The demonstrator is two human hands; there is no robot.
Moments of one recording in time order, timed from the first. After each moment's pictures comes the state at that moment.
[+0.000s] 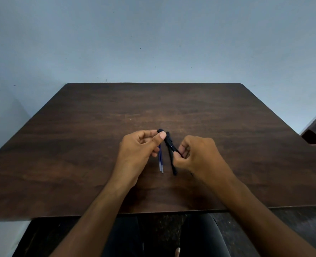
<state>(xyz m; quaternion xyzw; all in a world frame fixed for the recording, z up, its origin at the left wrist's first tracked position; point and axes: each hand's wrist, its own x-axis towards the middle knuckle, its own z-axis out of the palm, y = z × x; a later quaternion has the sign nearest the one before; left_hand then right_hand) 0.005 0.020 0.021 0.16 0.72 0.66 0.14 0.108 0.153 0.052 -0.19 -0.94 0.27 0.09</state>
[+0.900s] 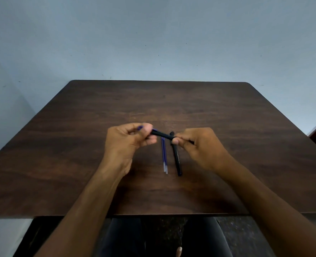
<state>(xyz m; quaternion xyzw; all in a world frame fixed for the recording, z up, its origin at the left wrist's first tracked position) -0.028 0.006 0.029 0.10 0.59 0.79 0.16 0.086 0.182 0.051 -0.01 -0.96 0.23 0.15</state>
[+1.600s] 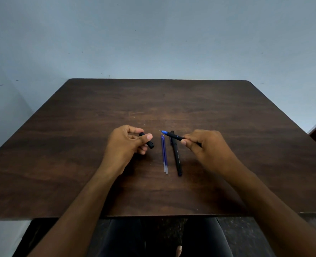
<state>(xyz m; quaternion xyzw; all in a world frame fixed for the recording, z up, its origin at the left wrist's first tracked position) -0.049 0.007 0.010 0.12 0.76 0.62 0.15 0.088 0.193 0.035 -0.06 -0.96 0.22 0.14</state>
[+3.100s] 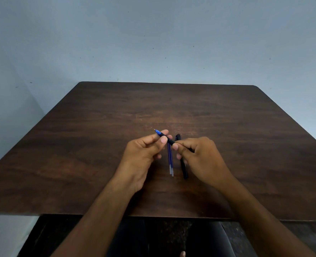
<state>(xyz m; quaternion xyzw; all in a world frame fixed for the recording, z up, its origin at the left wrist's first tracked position) -0.009 0.012 0.006 0.15 0.59 0.76 0.24 0.084 0.158 0.028 -0.08 -0.90 0.39 0.19</state>
